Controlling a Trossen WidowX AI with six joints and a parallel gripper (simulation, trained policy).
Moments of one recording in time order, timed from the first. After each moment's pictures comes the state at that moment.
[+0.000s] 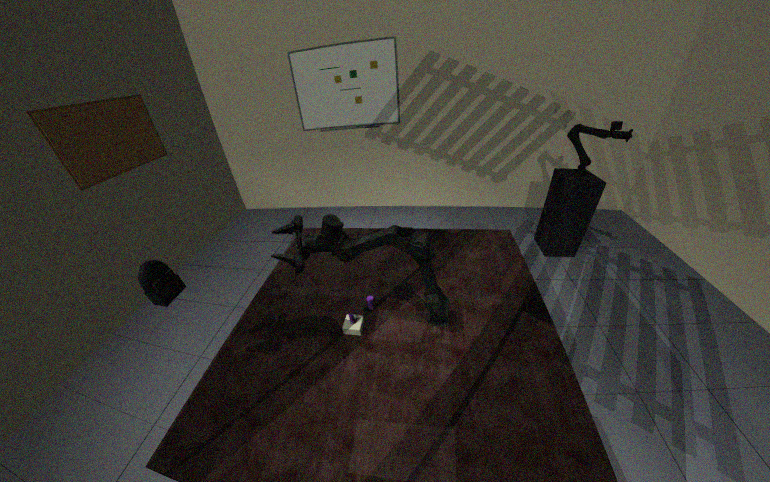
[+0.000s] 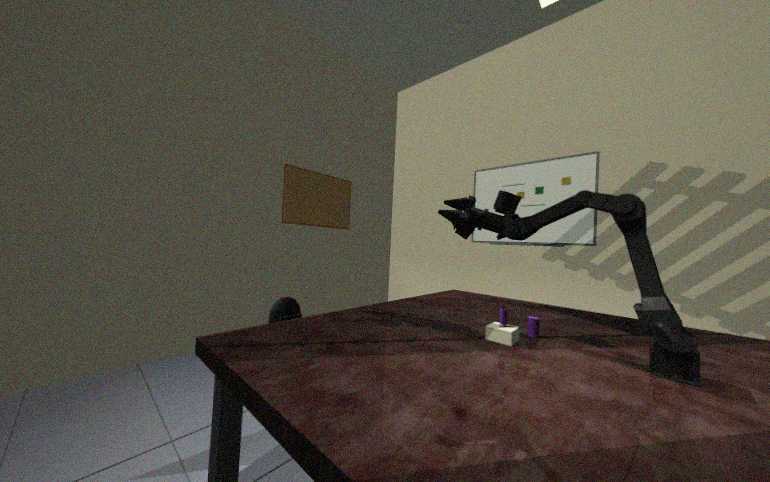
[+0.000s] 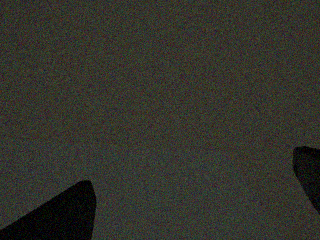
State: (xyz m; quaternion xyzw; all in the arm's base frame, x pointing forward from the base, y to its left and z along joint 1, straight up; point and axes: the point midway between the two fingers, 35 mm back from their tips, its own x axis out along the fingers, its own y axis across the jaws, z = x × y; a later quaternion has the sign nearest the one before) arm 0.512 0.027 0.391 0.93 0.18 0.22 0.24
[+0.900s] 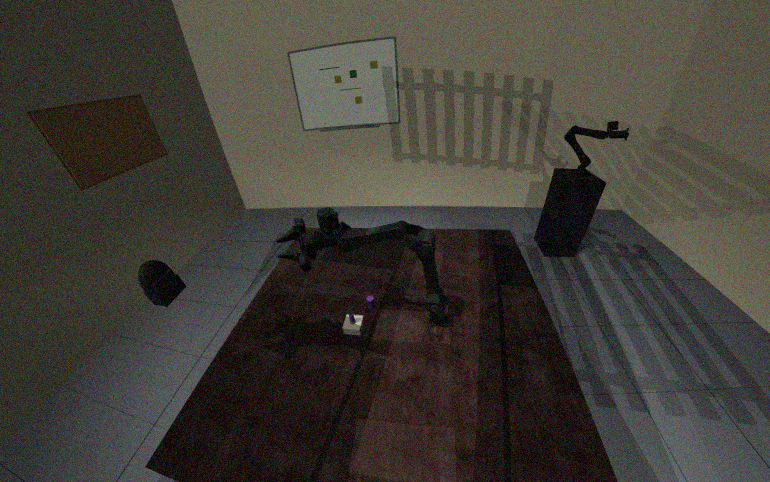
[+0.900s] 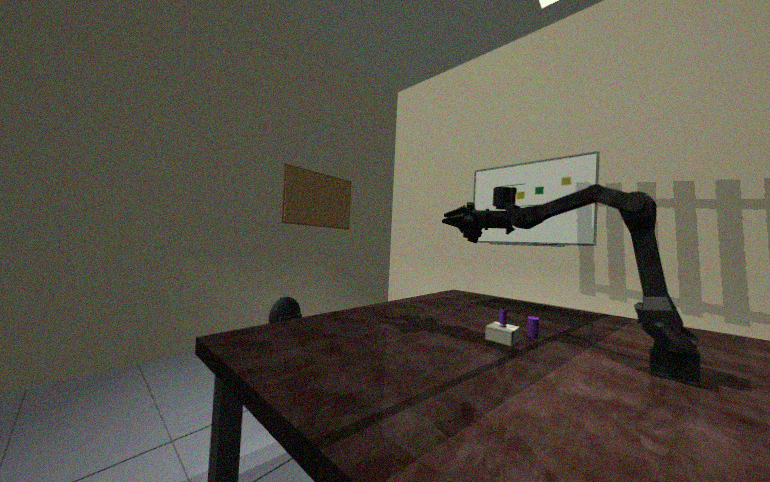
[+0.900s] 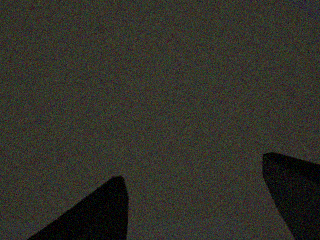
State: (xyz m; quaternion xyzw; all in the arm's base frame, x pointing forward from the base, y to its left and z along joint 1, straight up) arm 0.514 0.008 0.363 0.95 0.19 0.07 0.23
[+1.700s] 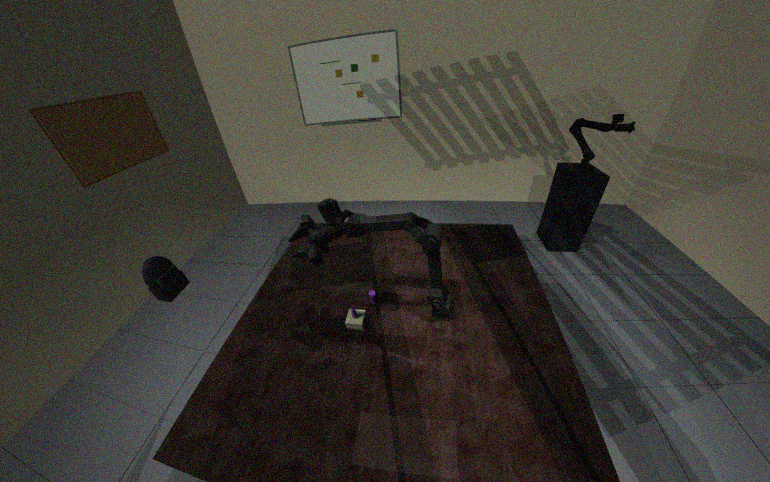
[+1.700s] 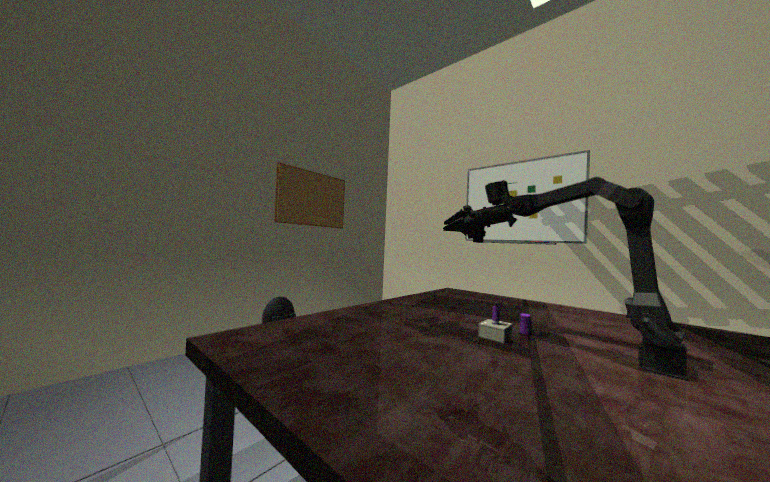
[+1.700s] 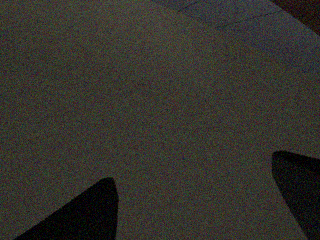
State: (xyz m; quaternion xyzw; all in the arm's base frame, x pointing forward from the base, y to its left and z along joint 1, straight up) arm 0.495 -0.008 0.338 0.95 0.20 -0.06 0.22
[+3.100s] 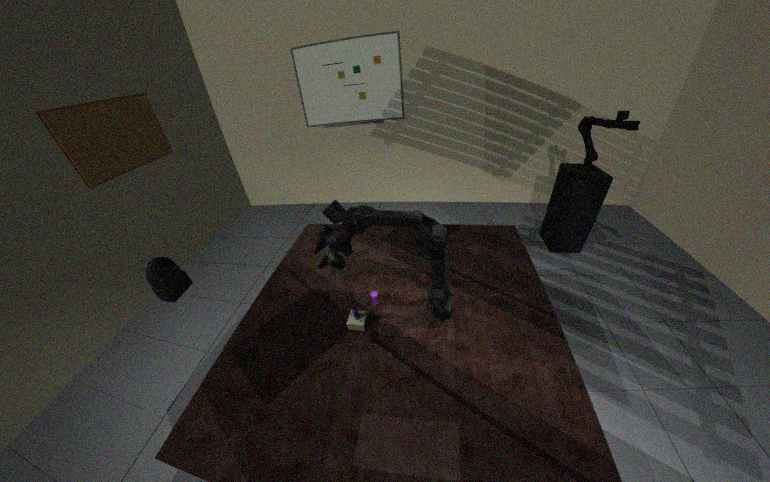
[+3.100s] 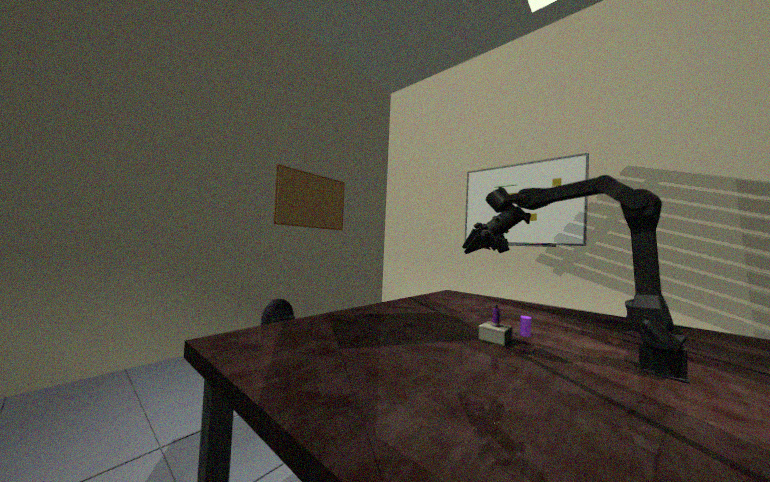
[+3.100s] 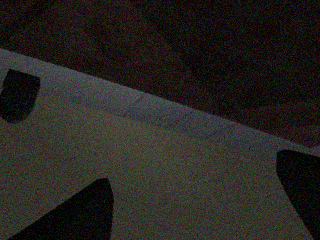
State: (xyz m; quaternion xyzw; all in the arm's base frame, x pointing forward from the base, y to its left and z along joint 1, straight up) arm 0.440 -0.035 0.276 0.91 0.20 -0.29 0.21
